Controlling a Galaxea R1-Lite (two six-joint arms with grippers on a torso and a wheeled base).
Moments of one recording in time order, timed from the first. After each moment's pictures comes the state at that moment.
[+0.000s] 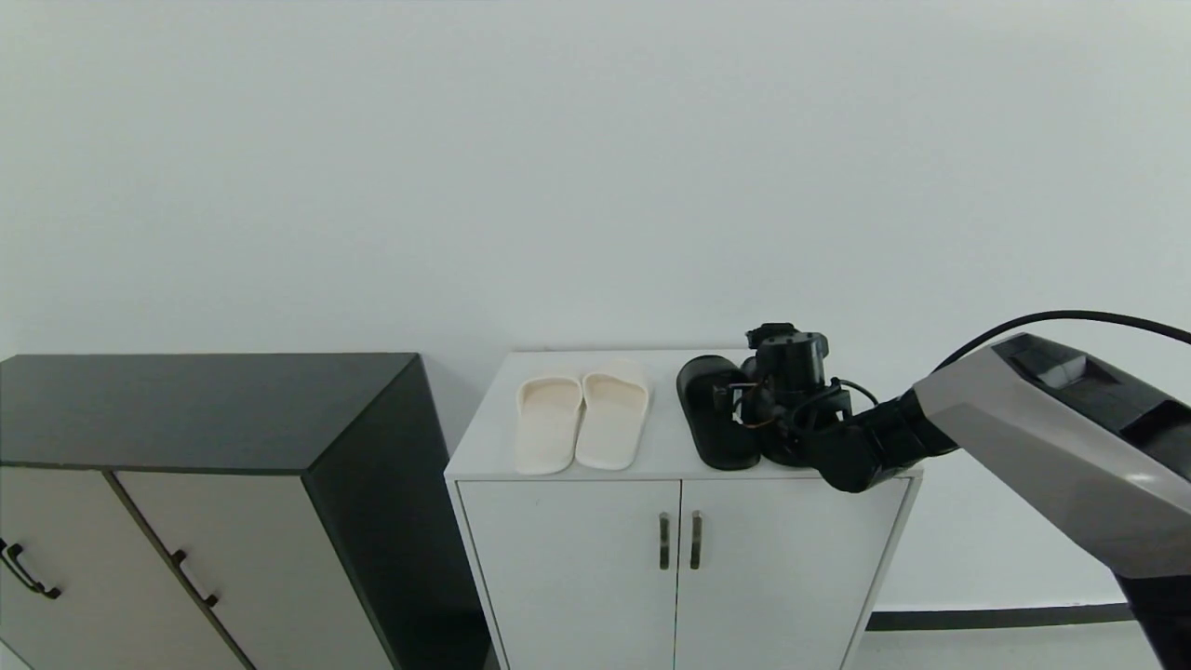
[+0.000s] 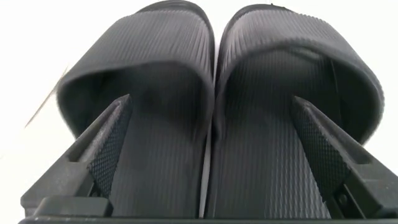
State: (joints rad) left arm 0.00 0.00 0.00 0.00 -0.01 -0.02; right arm 0.46 2.40 -1.48 -0.58 -0.36 0.18
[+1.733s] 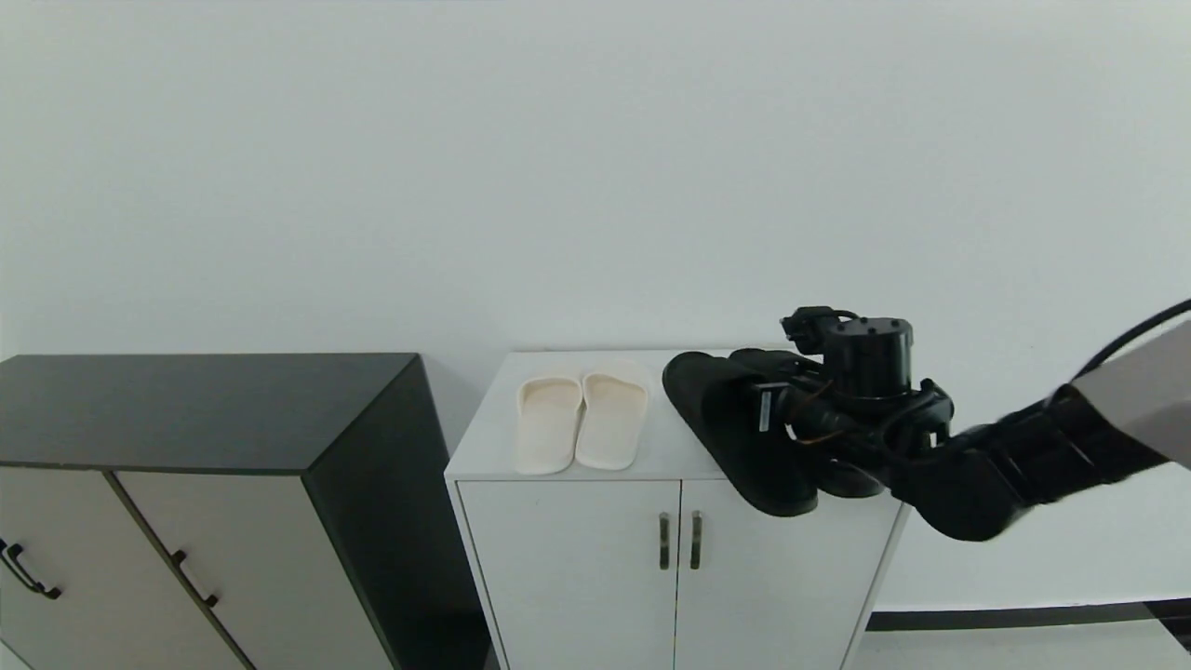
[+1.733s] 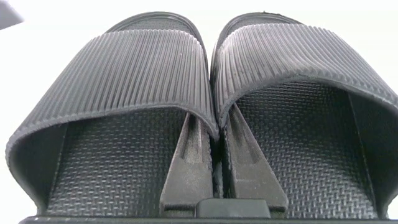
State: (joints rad) left arm 0.00 0.00 0.00 0.00 -0.01 -0.02; right arm 0.53 2.03 -1.01 -0.76 -0.15 0.18
